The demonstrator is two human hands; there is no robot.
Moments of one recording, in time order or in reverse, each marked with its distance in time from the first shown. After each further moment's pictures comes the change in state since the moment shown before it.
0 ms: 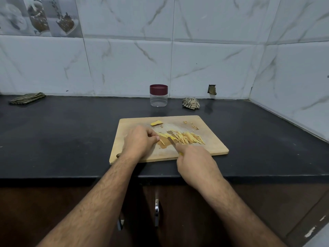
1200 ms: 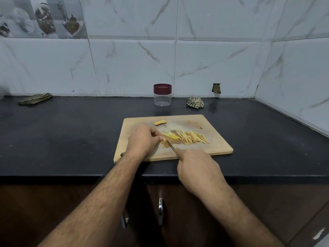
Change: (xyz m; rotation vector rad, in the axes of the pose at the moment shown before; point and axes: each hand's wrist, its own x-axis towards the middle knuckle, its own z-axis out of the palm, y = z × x) left_hand 0.000 0.000 0.000 -0.001 0.019 0.016; right_hand -0.007 -0.002 0.003 -0.113 -0.079 -0.086
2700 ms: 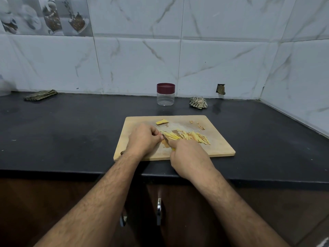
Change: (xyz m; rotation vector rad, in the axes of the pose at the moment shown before) left_hand 0.001 -0.001 0.000 -0.033 -0.004 -0.034; right_hand 0.027 -0.010 -0.007 0.107 -0.024 -0.018
